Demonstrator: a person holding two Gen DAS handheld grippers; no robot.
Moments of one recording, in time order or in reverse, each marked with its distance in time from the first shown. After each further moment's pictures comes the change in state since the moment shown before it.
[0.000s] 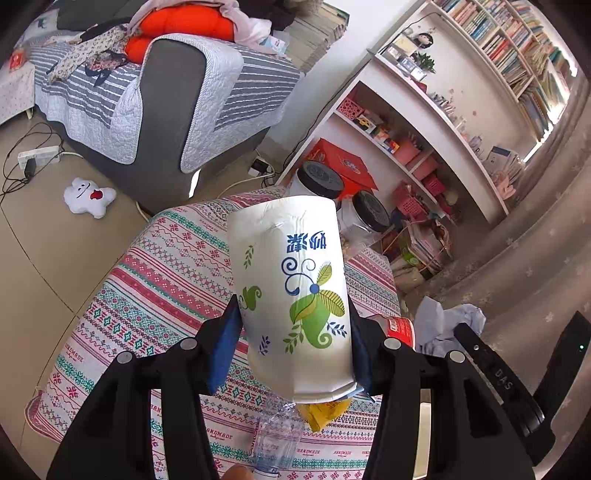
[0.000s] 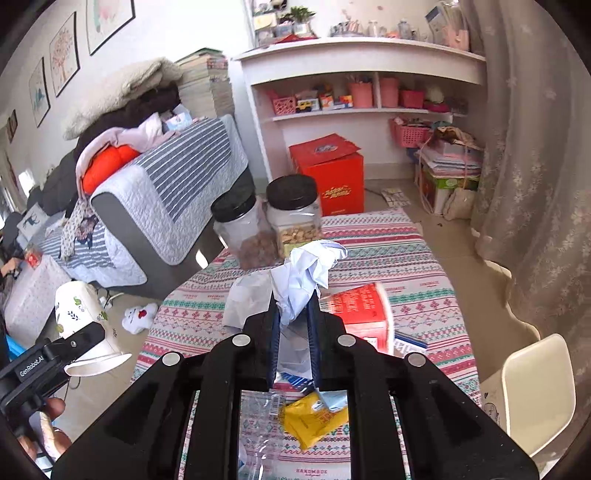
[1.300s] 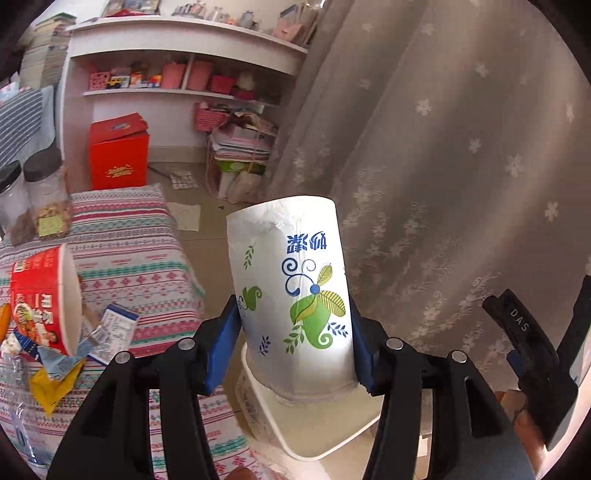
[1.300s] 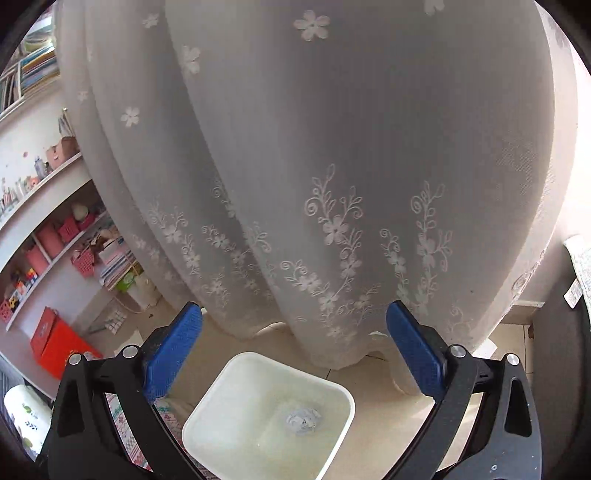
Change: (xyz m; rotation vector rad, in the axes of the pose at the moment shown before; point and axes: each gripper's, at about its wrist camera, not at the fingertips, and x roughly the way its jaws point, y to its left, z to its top) left arm 0.089 -0.380 -0.223 0.595 0.195 -0.360; right arm -0.186 -0.380 -0.096 0.776 -0.297 -0.887
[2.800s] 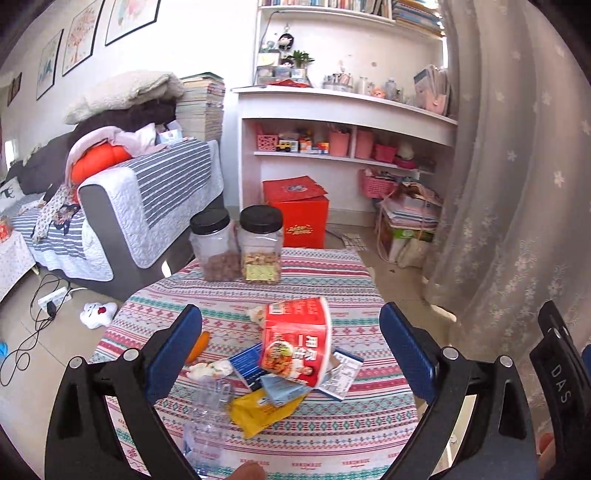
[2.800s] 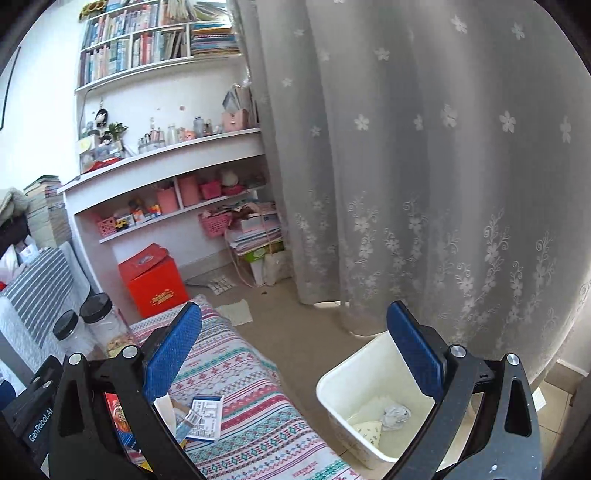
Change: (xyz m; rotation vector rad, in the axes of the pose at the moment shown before) left arm -0.144 0.141 -0.007 -0.094 -0.251 0.643; right arm -0.146 0.156 -0.117 -0.367 -0.128 0.428
